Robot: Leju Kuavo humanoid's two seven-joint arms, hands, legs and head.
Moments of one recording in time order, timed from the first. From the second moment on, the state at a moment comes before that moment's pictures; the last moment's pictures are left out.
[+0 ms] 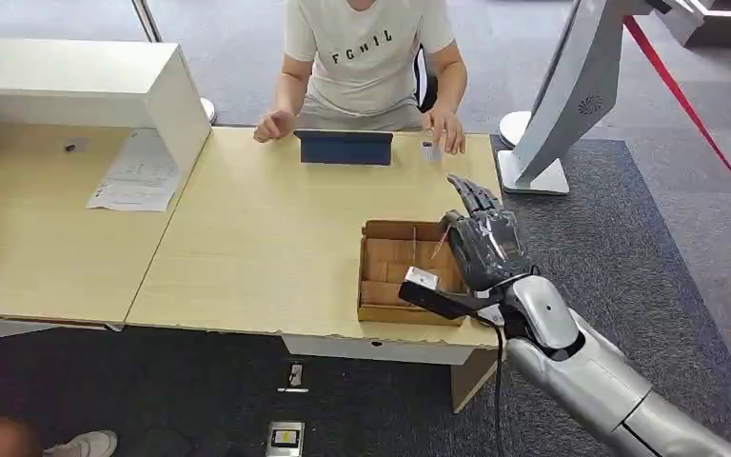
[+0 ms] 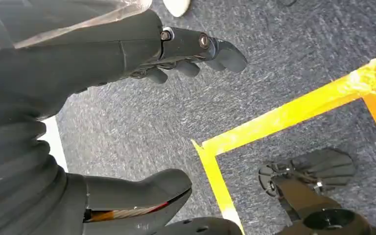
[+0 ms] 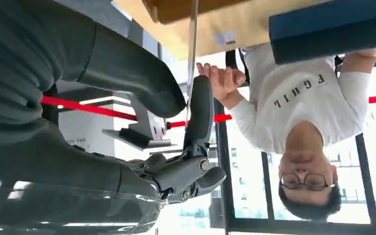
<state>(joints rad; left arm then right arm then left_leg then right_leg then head) -0.21 0.10 -1.23 -0.21 0.98 0.24 0.05 -0.75 -0.35 0.99 -1.13 0.84 -0.33 0.17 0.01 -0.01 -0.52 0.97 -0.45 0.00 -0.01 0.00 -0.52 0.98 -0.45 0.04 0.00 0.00</state>
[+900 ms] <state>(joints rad) -0.24 0.08 -1.27 -0.21 0.95 0.22 0.07 -1.02 -0.18 0.99 -0.68 0.86 -0.26 0.18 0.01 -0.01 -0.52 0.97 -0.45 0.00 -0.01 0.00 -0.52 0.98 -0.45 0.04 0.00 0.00</state>
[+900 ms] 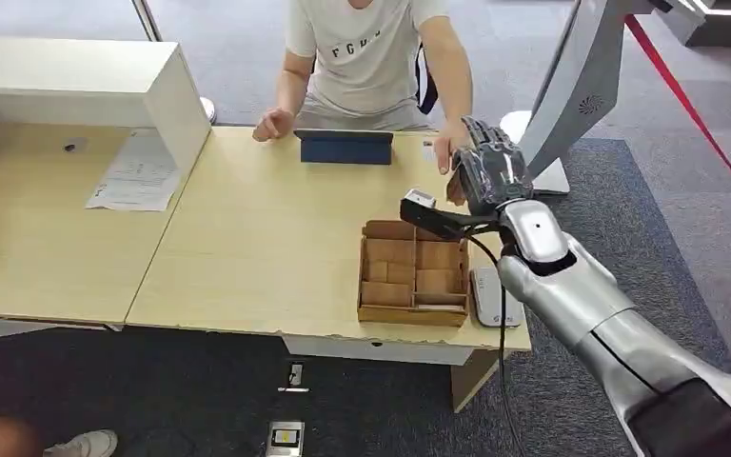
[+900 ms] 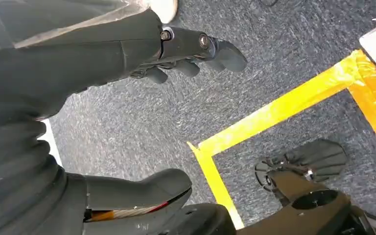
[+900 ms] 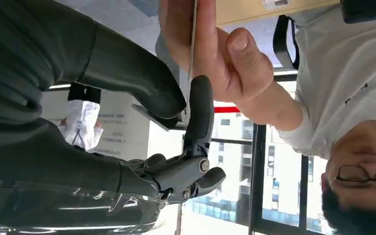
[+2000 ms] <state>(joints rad) -0.24 0.08 -1.27 -0.21 0.96 0.22 0.06 -1.05 -0.20 0.98 -0.53 0.94 -0.26 0.23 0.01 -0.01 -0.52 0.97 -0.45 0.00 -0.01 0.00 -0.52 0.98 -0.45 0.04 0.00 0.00</state>
